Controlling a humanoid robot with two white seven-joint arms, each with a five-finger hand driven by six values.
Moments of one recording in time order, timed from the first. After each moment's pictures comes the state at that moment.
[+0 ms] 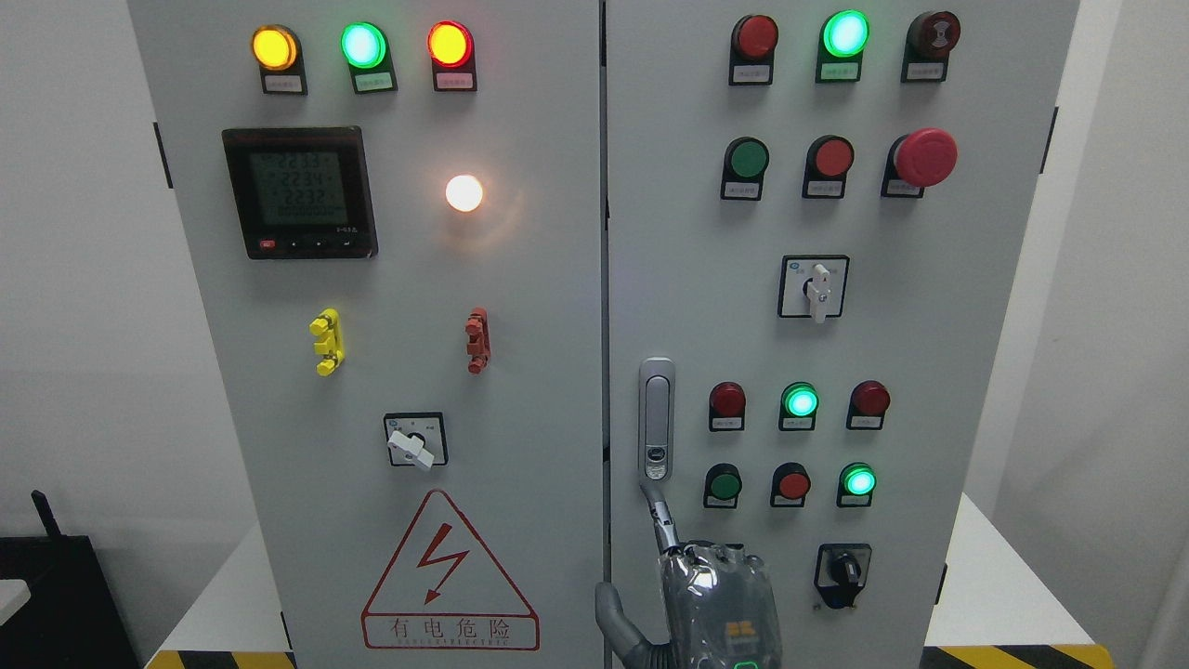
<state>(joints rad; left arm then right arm) 0.11 -0.05 0.00 0.00 0.11 -0.11 -0.07 -0.28 0.12 0.41 -1.72 1.35 0.25 -0.19</state>
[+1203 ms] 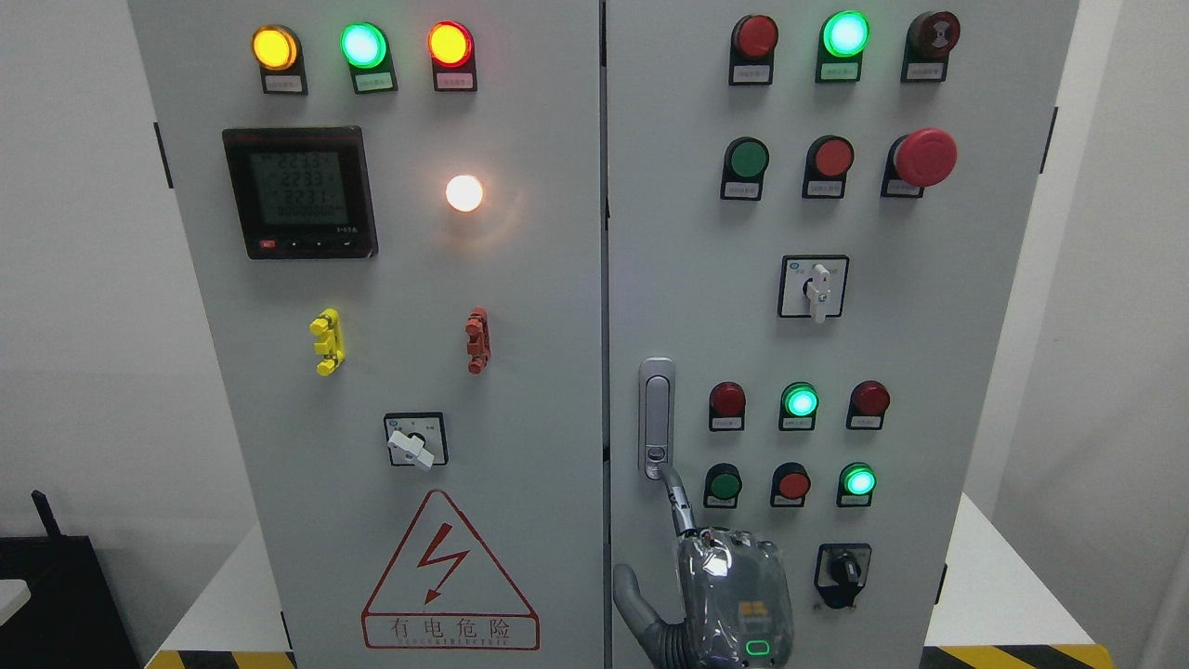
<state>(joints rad) 0.11 -0.05 0.00 0.00 0.11 -0.11 -0.07 -0.30 0.13 0.37 -1.68 1.35 0.25 -0.18</state>
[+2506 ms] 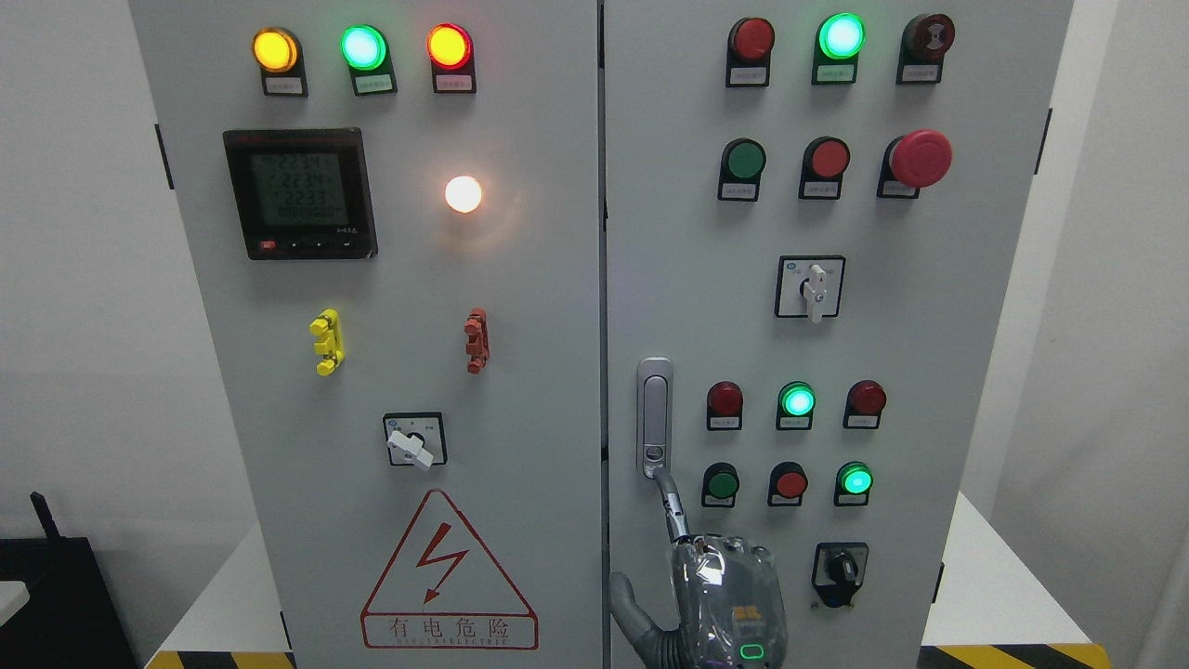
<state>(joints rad) 0.11 -0.05 0.00 0.00 0.11 -0.11 -0.07 -0.30 0.13 0.37 -1.67 1.35 0.24 -0.16</state>
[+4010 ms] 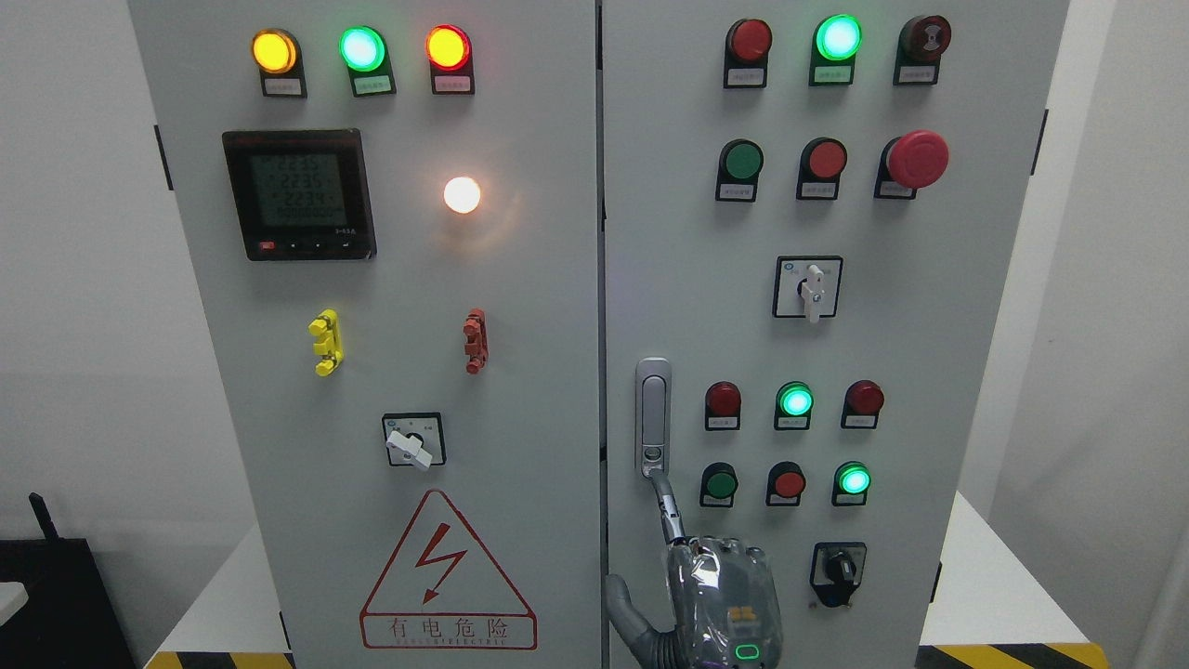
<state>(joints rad) 0.11 -0.05 0.00 0.00 0.11 -0.11 -0.07 -0.31 0.13 0.37 -1.66 1.35 0.24 -0.16</state>
